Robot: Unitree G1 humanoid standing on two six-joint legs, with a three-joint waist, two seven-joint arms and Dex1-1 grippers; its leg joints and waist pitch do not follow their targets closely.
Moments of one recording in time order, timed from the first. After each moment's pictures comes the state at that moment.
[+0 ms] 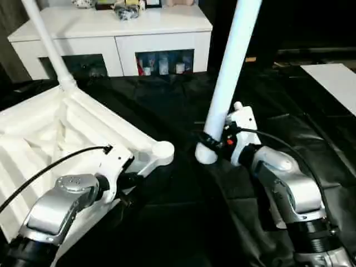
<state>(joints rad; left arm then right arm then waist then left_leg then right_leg) -0.21 0.54 -0.19 0.00 -0.20 0.63 -0.74 -0.38 -0.22 0.09 0.00 0.29 0.47 0.60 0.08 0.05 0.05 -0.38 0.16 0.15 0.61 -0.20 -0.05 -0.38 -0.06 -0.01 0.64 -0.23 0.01</state>
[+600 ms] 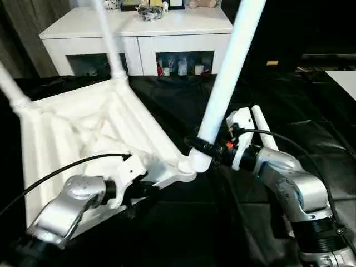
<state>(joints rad) -0.25 0.55 -0.30 0.06 -0.14 0.41 -0.91 -0.39 -0.27 0.12 -0.02 0.38 0.55 0.73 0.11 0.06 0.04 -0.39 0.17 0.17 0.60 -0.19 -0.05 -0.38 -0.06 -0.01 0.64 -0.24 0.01</state>
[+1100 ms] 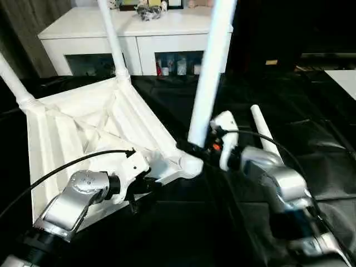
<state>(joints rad) -0.27 0.53 -0.30 0.11 -0.12 0.38 -0.93 -0.50 -0.20 0.16 0.25 0.31 0.43 0.73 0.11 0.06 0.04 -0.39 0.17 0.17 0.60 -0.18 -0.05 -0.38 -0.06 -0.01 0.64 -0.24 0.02</state>
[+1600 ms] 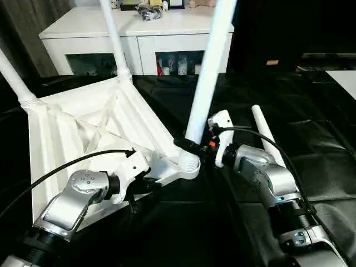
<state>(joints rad) -0.27 0.53 -0.29 0.11 -0.12 0.38 -0.95 -0.51 -0.16 0.12 0.35 0.31 0.36 0.74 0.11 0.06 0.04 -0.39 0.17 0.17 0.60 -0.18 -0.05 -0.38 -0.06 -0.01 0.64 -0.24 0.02</state>
